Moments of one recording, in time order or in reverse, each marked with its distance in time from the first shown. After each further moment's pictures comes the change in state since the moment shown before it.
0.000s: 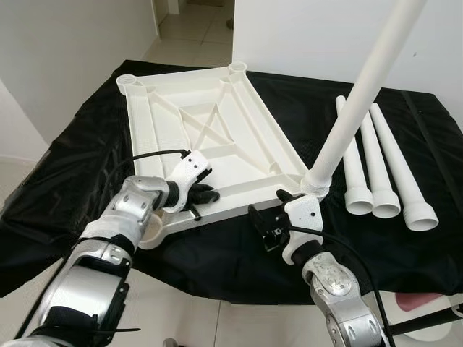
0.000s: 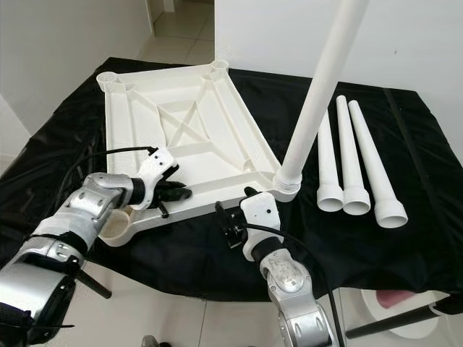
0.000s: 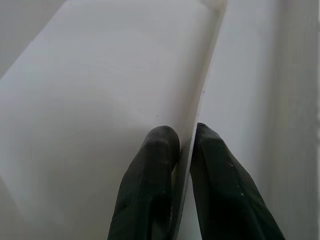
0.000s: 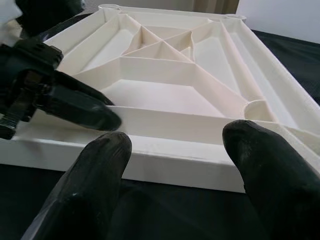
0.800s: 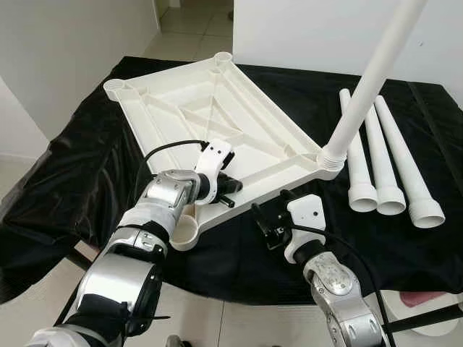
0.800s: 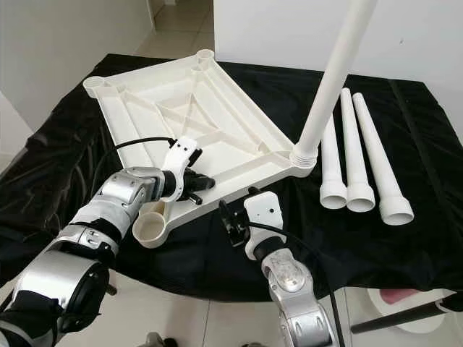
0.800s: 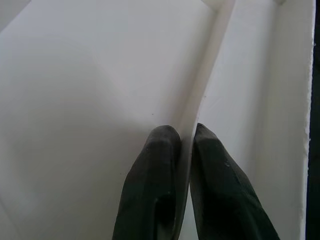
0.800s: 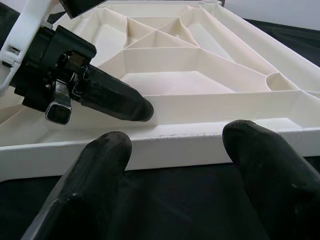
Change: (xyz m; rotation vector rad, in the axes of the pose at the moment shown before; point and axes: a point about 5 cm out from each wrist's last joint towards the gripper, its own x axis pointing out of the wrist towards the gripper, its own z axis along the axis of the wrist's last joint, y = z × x) left arm 0.027 -0.009 0.030 -0.240 -0.029 0.100; right arm 0.000 -0.003 -0.002 0.002 0.008 -0.031
